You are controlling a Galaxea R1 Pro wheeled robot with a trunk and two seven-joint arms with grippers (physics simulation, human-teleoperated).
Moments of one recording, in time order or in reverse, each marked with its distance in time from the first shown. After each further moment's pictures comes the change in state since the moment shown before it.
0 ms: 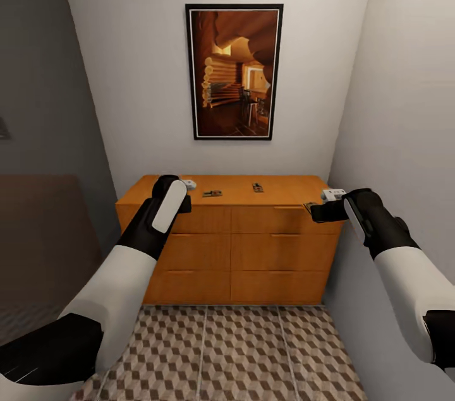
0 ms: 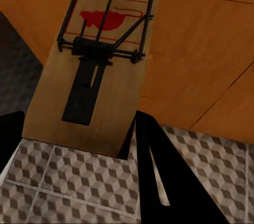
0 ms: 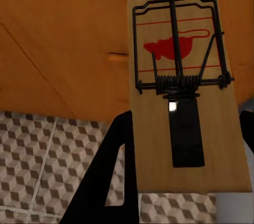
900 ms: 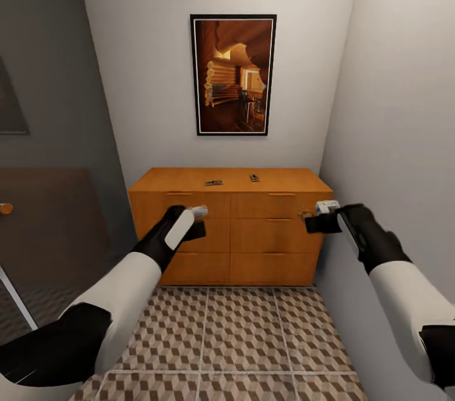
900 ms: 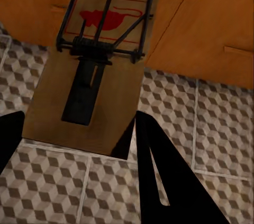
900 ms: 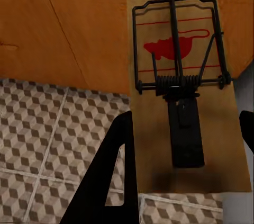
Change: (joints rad) left arm 0.000 0.000 -0.024 0.398 -0.021 -0.273 -0.376; right arm 0.074 0.023 0.003 0.012 -0.005 -0.095 -0.007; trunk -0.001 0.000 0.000
